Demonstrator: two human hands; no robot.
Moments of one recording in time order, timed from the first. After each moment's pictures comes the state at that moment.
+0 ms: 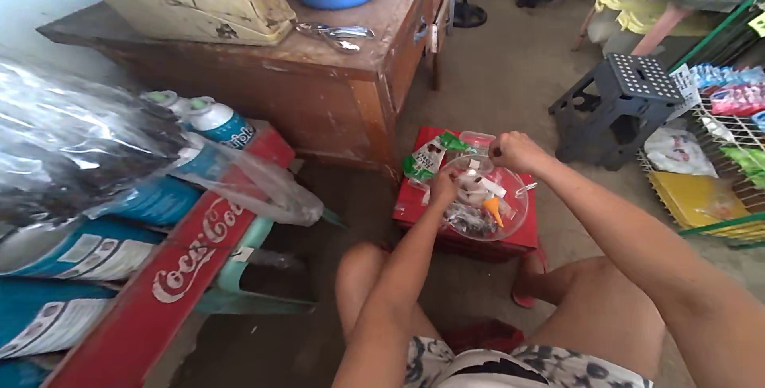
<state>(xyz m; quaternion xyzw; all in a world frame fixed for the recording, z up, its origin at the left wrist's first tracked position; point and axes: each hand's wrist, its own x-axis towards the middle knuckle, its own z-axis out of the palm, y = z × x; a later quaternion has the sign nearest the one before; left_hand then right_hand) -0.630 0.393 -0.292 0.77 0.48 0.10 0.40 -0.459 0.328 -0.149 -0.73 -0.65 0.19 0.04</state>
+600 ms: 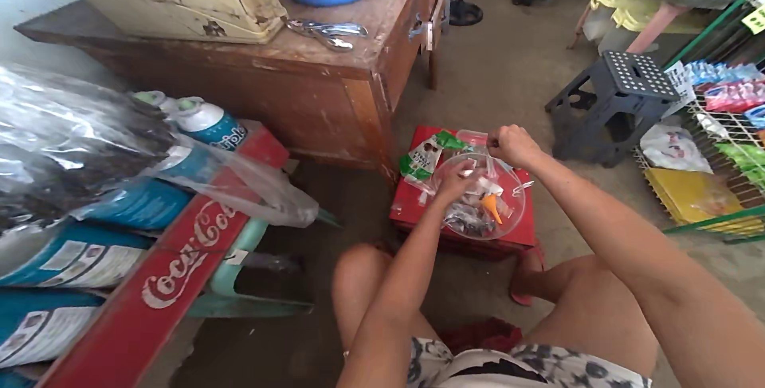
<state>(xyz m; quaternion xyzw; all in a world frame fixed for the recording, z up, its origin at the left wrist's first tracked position) -0.621 0.373 -0.267 0.73 0.36 0.17 0.56 -0.451 0.336 -0.157 -0.76 -0.63 0.17 0.07</state>
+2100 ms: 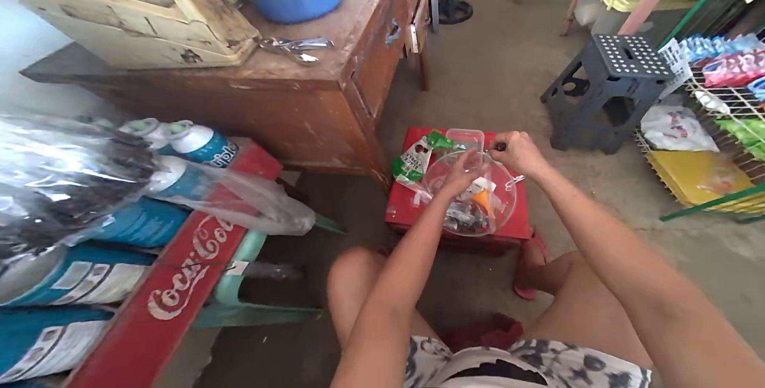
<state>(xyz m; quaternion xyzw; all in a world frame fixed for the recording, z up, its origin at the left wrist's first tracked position) -0.589 0.356 -0.249 0.68 0.30 0.20 0.64 -0.429 0.289 -0.181 -0.75 -0.58 0.19 0.26</state>
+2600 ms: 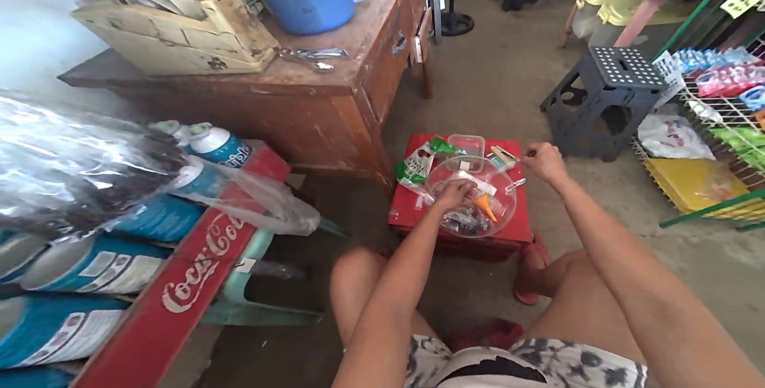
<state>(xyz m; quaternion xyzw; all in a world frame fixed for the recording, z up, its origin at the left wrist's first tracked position) -0.610 0.362 -0.281 0.71 0.34 0.06 0.61 -0.371 0.267 -0.218 -0.84 -0.43 0.21 0.26</state>
